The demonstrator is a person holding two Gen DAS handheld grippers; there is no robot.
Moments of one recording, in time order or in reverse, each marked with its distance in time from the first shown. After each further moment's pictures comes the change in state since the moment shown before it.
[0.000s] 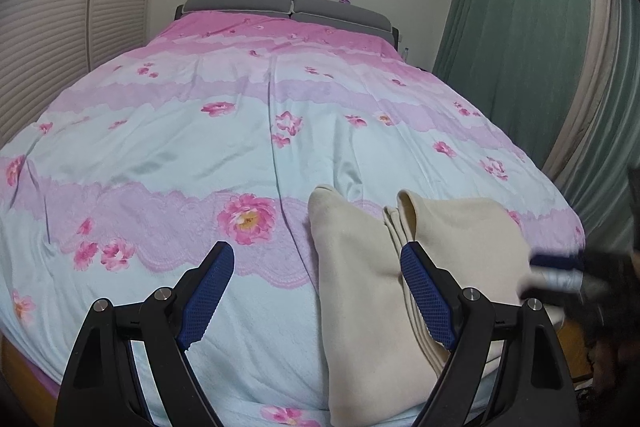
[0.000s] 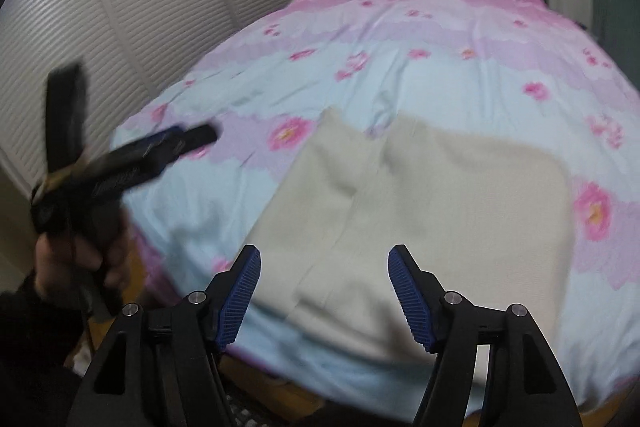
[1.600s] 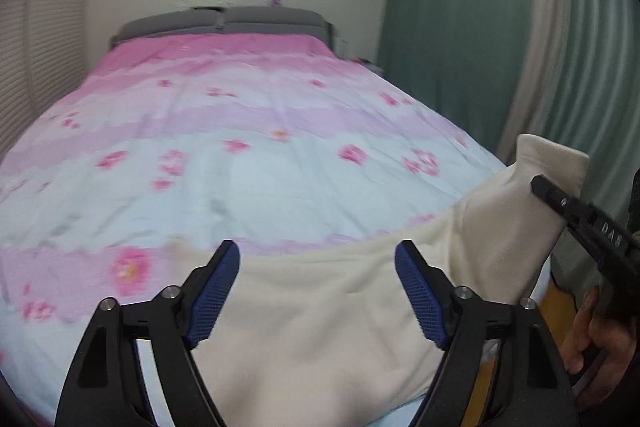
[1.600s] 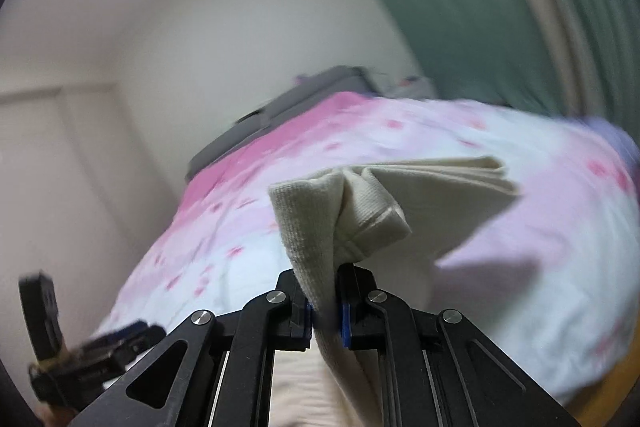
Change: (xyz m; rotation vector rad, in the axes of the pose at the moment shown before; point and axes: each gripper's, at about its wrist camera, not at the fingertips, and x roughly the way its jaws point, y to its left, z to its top) left arm 0.009 -0.142 0.042 0.146 -0.018 -0.104; right arm -0.122 -0.165 -0.048 0.424 -0.631 -0.164
